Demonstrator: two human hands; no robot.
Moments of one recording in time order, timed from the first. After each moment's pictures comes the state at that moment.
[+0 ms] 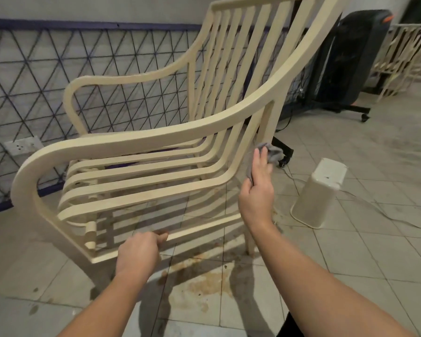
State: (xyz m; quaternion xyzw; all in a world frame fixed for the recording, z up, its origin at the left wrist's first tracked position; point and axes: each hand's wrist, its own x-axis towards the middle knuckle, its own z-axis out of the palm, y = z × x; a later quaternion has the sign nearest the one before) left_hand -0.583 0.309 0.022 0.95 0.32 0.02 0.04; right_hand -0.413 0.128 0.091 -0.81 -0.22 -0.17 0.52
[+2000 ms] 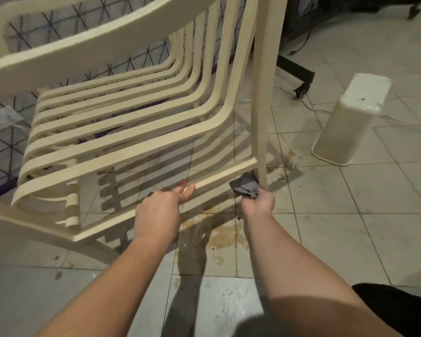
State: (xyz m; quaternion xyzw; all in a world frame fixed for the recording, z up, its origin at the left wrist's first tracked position) left_hand -0.537 0.281 -0.012 0.97 0.22 0.05 -0.02; right_hand -0.373 0.144 -0.130 -0.21 0.40 0.17 0.88
